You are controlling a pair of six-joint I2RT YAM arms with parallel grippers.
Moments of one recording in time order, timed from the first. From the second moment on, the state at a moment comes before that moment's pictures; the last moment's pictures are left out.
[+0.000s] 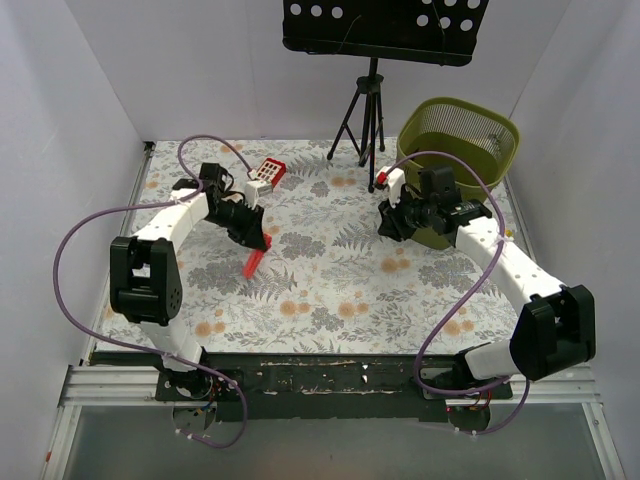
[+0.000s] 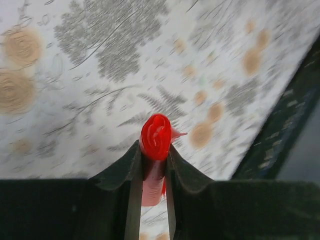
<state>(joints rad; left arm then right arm) -0.12 1.73 1.32 -0.96 0.66 0.67 0.37 1.37 1.09 -0.49 -0.47 -0.40</state>
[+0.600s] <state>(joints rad) -0.16 1.73 0.83 -0.05 0.76 -0.76 0.55 1.67 1.08 -0.42 -0.67 -0.02</state>
